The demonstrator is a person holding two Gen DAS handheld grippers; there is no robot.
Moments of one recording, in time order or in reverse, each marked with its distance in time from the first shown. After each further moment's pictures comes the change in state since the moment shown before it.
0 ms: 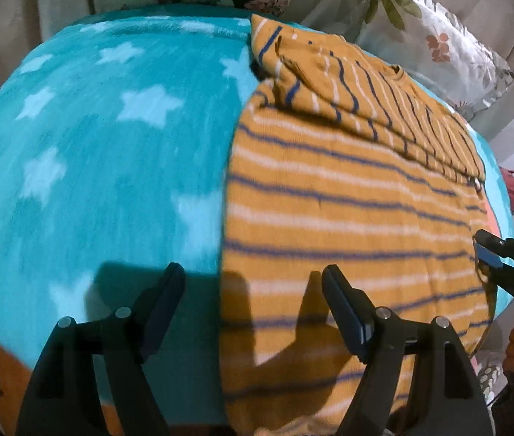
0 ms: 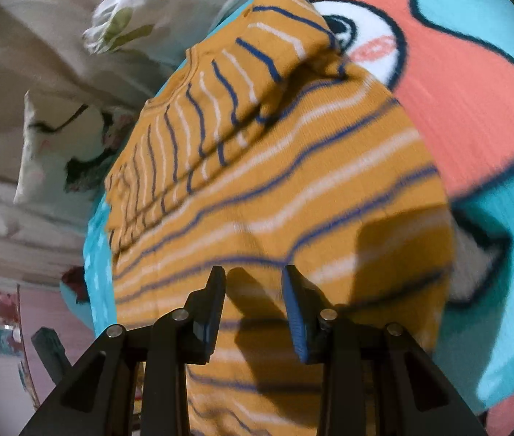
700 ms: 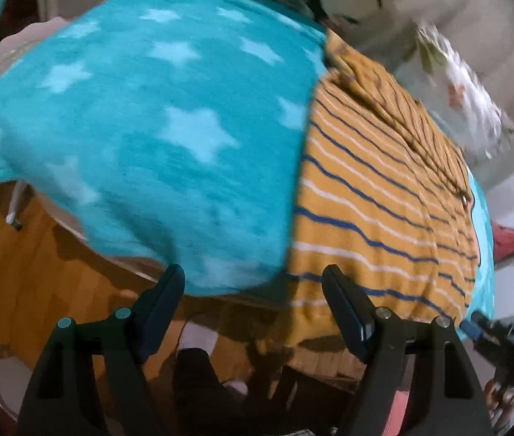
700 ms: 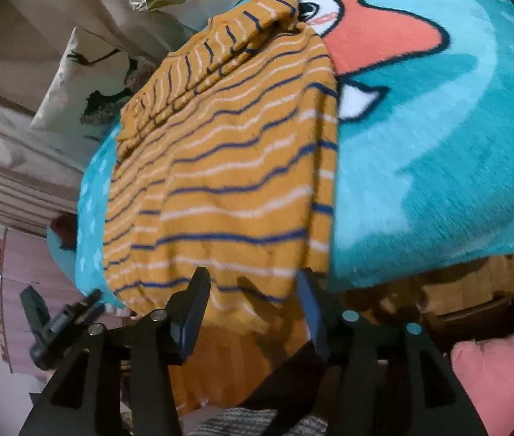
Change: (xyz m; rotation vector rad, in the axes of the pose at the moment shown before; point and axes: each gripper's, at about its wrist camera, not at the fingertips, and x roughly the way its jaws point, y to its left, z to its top) left arm -0.059 0.061 -0.104 -0.296 -0.057 -0.042; right arm -0.066 -0.027 -0.108 -0.144 0.043 -0.065
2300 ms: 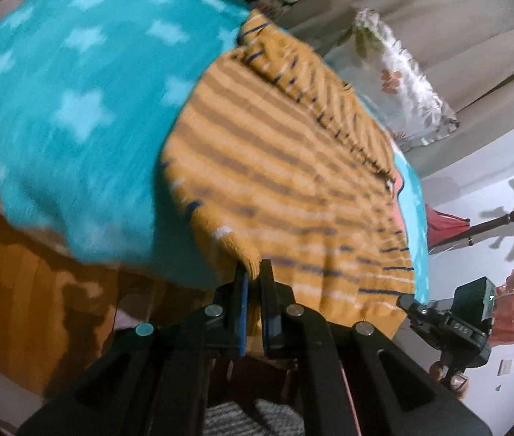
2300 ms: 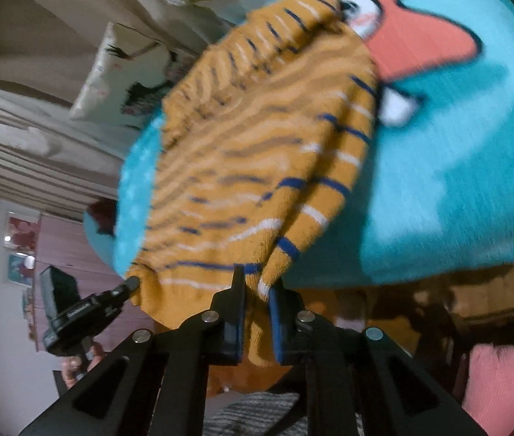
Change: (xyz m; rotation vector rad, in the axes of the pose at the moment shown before) left arm -0.013 -0.074 -0.007 0.021 0.091 -0.267; right arm -0.019 0.018 0.013 -0.036 0.036 0.187
